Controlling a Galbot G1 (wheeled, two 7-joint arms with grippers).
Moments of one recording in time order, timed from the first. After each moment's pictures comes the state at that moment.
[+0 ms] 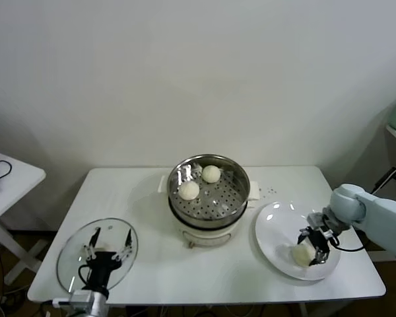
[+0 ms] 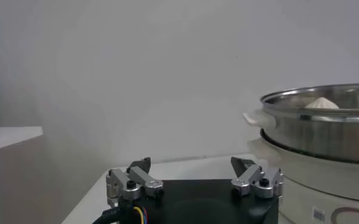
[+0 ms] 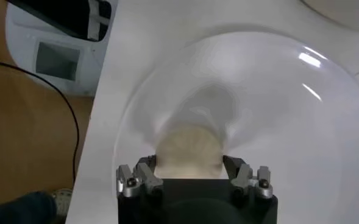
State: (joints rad) left arm 1.64 -1.44 -0.61 -2.01 -0.04 -0.01 -0.02; right arm 0.00 0.52 -1.00 1.36 0.00 -0.08 -1.12
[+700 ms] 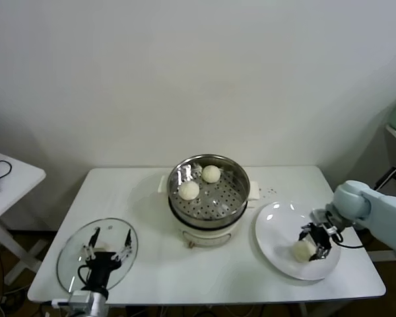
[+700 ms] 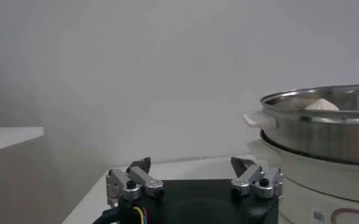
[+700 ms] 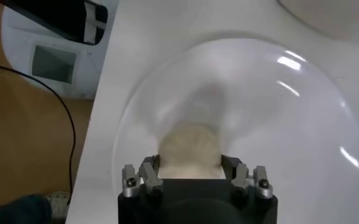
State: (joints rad) left arm 1.65 -1.44 -0.61 -2.02 -0.04 -0.01 -0.02; right arm 0.04 0.49 -0.97 1.40 0.03 -0.07 -1.13
